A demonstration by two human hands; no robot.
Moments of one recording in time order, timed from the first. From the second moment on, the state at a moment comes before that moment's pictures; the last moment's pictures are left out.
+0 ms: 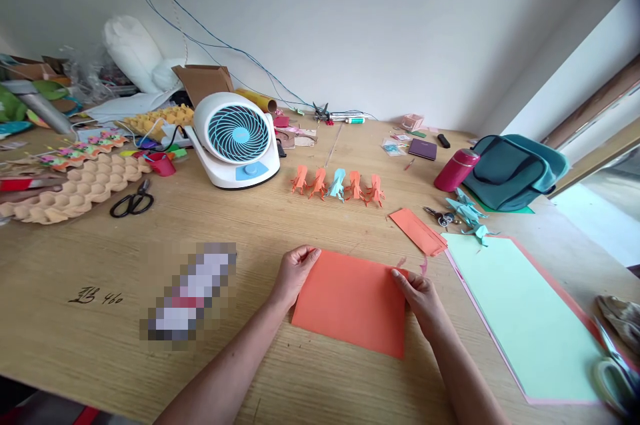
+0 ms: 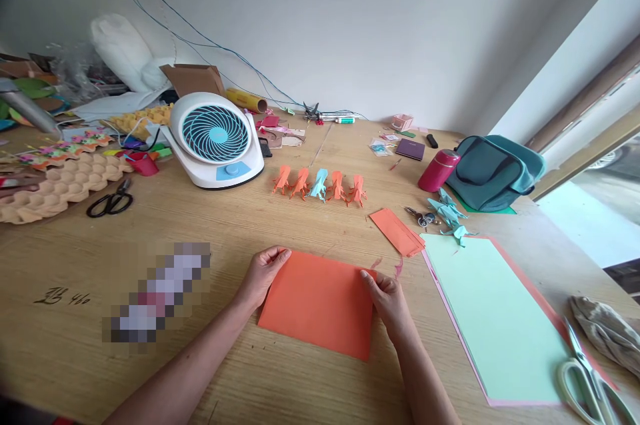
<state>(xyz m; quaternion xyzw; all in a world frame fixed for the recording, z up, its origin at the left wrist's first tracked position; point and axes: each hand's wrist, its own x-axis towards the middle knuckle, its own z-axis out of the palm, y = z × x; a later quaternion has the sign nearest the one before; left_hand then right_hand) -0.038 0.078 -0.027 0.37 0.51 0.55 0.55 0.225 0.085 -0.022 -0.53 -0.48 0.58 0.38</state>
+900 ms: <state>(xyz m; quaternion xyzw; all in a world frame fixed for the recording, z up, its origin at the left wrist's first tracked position) -0.038 0.079 -0.029 0.39 0.53 0.53 0.53 0.228 0.085 -0.024 -0.55 -0.48 0.57 0.37</state>
